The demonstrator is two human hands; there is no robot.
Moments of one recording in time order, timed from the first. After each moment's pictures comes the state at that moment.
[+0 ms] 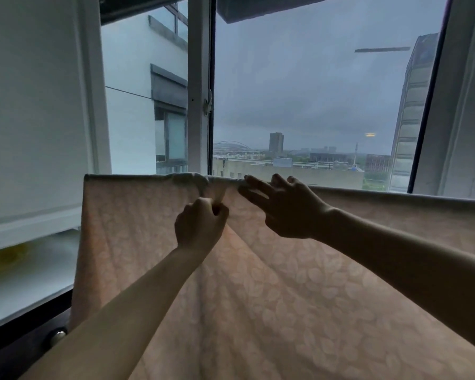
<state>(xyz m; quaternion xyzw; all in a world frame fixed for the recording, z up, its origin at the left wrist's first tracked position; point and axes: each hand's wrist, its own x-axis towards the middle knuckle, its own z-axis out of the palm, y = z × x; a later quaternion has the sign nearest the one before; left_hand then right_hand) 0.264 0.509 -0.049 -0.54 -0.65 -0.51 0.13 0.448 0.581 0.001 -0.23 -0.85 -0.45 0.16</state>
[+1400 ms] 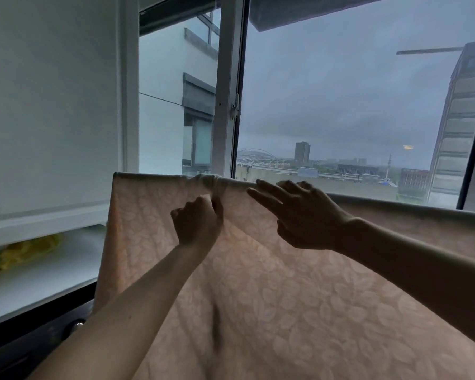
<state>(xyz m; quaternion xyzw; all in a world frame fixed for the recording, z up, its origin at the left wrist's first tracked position) 0.224 0.528 -0.053 -0.46 -0.72 -0.47 0.23 0.430 0.585 0.003 -0.18 -0.88 -0.41 0.18</state>
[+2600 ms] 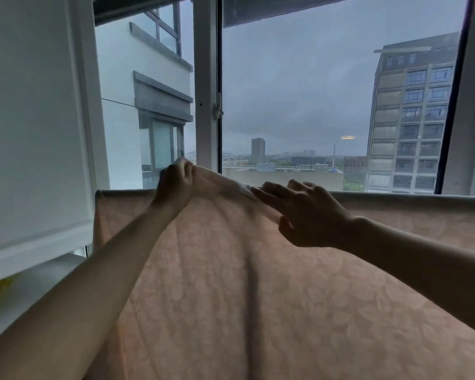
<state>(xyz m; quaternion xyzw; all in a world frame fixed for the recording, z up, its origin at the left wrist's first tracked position) 0.104 0.548 0.021 -0.58 -0.59 -0.54 0.15 0.368 0.575 0.002 -0.26 -0.86 -0.39 0.23</state>
